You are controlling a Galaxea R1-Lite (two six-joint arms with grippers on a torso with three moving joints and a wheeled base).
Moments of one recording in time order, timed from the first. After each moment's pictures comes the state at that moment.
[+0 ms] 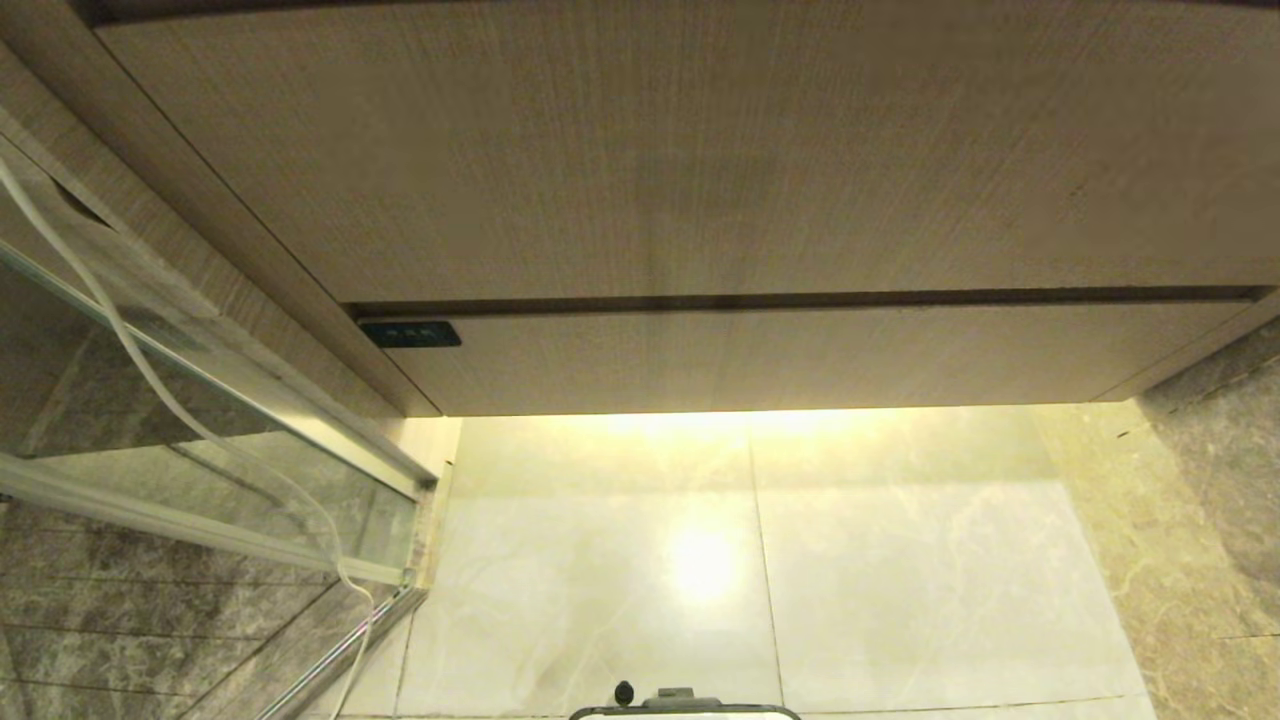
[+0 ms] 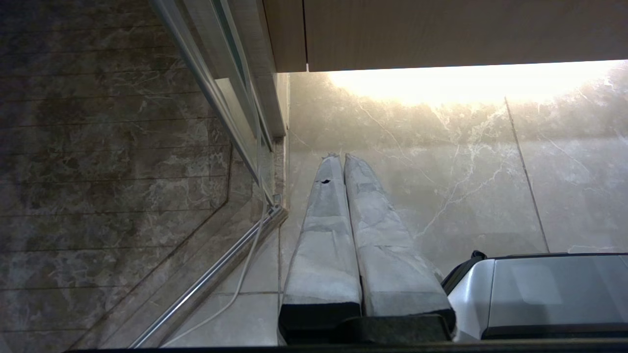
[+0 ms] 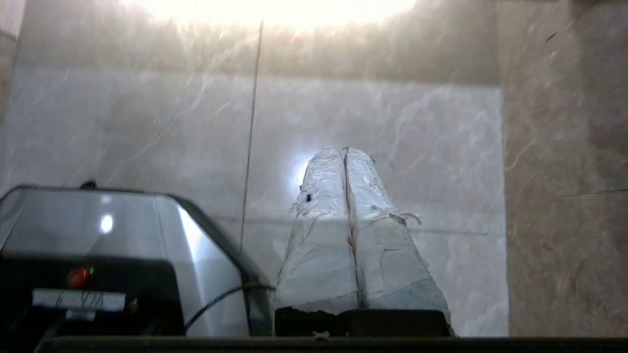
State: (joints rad) left arm 0.00 0.00 0.00 0.00 0.00 0.00; right arm -0.01 0.16 -0.07 0.09 0.04 -0.08
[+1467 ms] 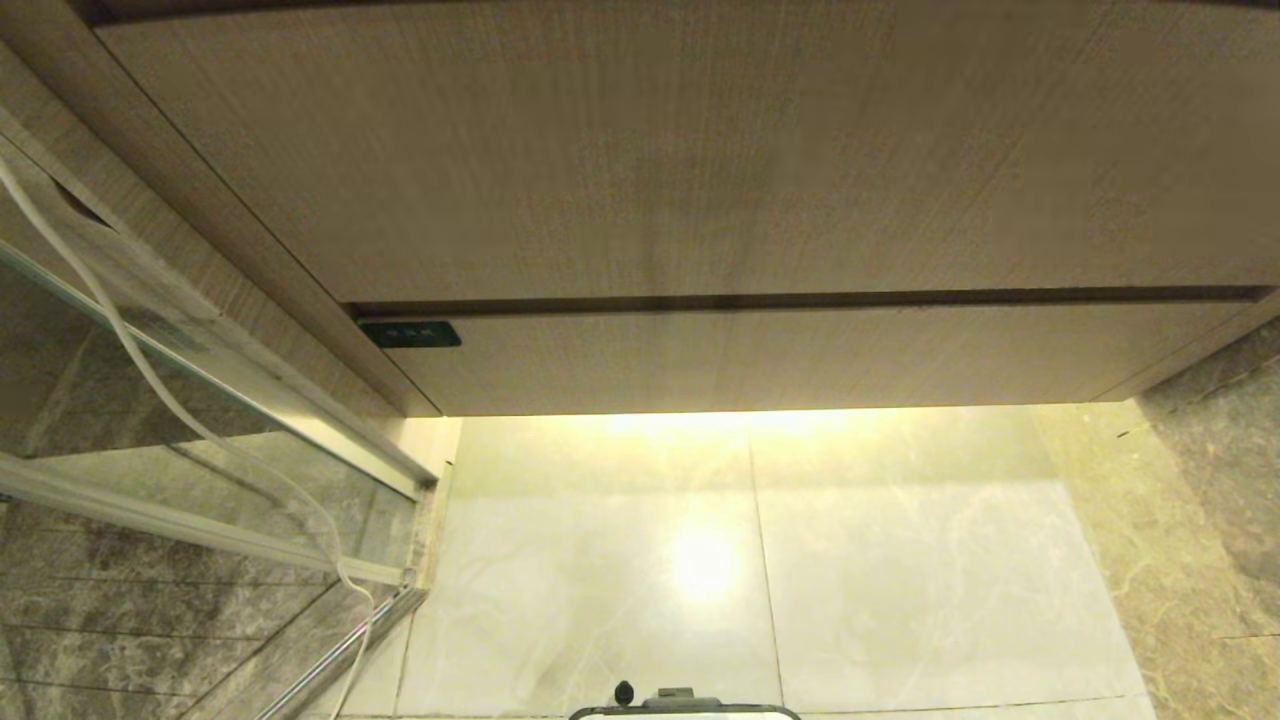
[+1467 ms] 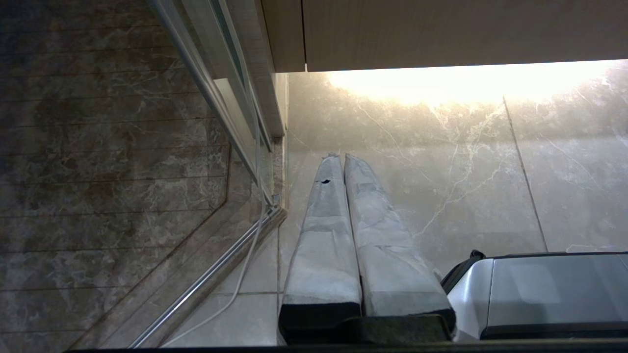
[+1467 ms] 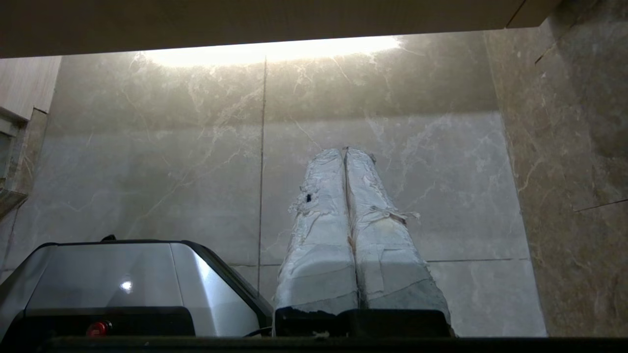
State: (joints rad) left arm 0.00 0.00 0.00 0.00 0.00 0.00; right arm 0.00 0.00 -0.03 0.08 0.01 0.03
